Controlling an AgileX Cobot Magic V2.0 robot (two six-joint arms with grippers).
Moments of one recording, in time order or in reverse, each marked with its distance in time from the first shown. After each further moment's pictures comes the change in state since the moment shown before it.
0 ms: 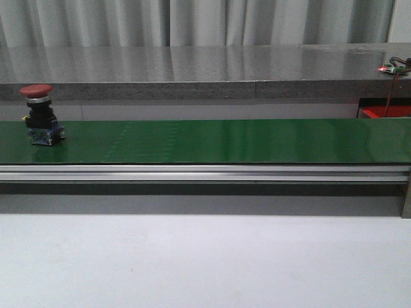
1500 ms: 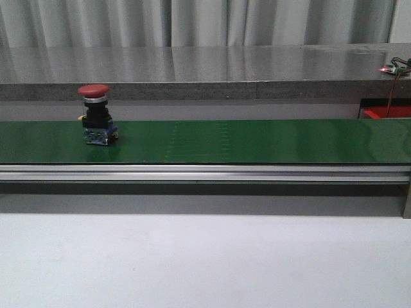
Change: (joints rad) left arm -0.046 -0.246 0.002 0.004 0.173 0.000; right arm 0.000 0.000 0.000 0.000 0.000 0.000
